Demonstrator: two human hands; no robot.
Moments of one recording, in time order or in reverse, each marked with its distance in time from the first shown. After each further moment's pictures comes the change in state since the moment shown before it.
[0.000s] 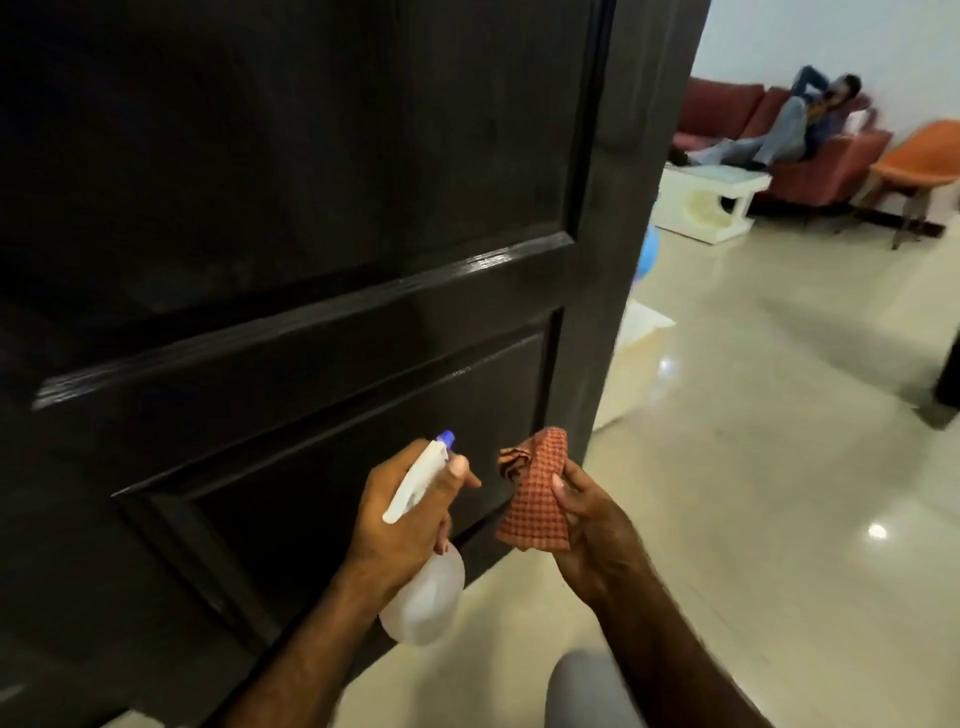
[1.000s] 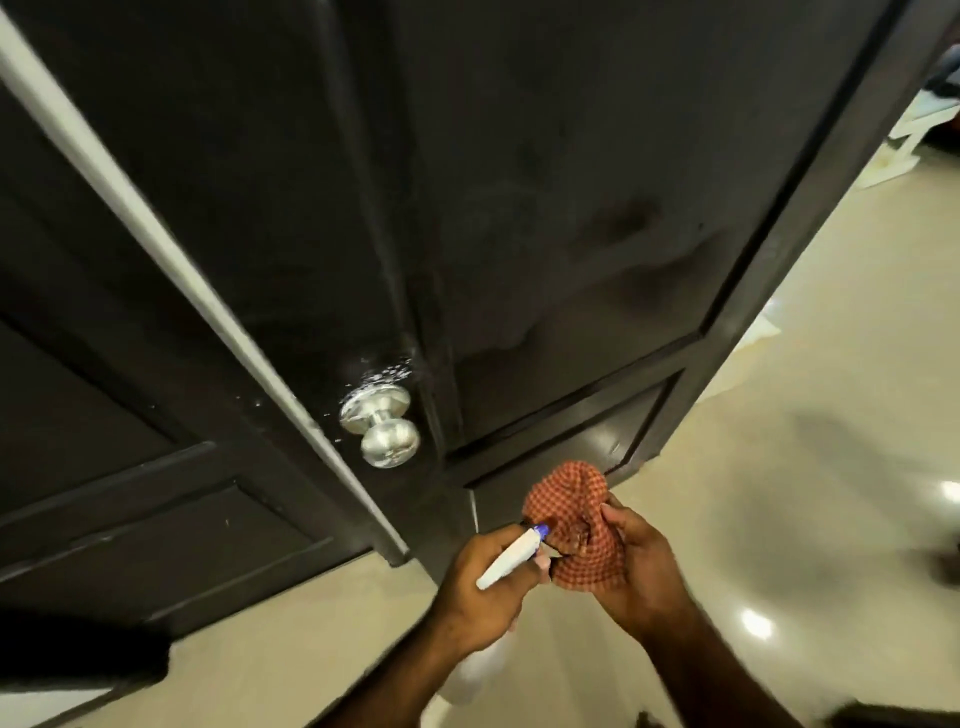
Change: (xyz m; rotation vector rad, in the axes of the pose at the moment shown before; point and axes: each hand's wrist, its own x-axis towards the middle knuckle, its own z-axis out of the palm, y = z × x) left_hand -0.079 0.299 -0.215 -0.052 -0.183 -0.512; right_hand -0.230 -0.091 0.310 0.008 0.107 0.363
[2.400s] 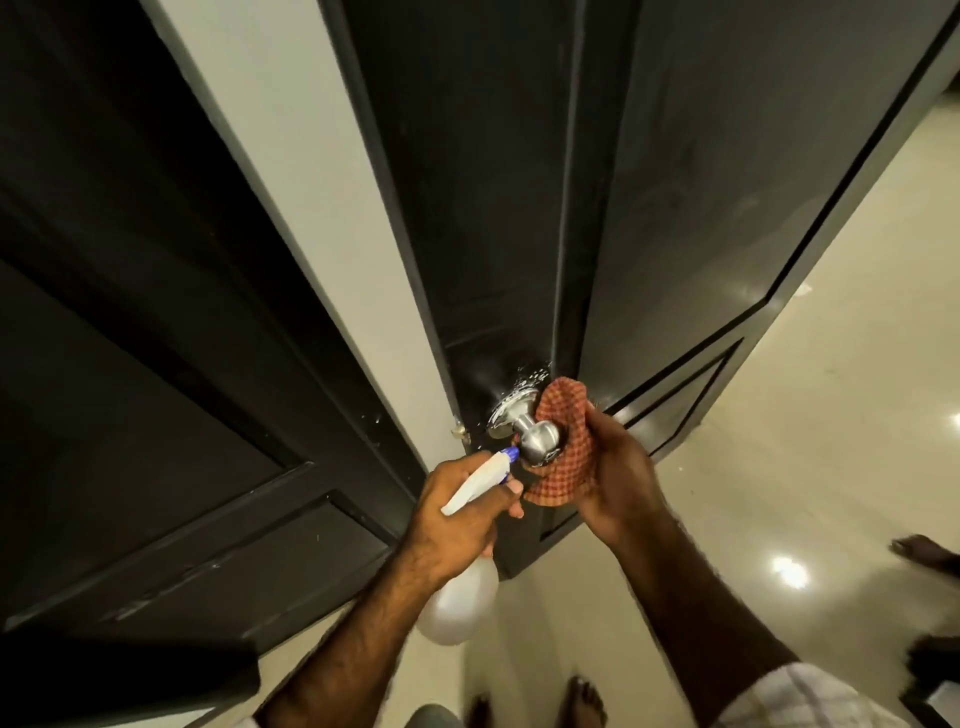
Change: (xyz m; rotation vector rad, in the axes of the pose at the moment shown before) left_hand -0.019 0.063 -0.200 -0.007 0.012 0.116; right_hand -0.012 0.048 0.223 -0.062 -0.003 -0.232
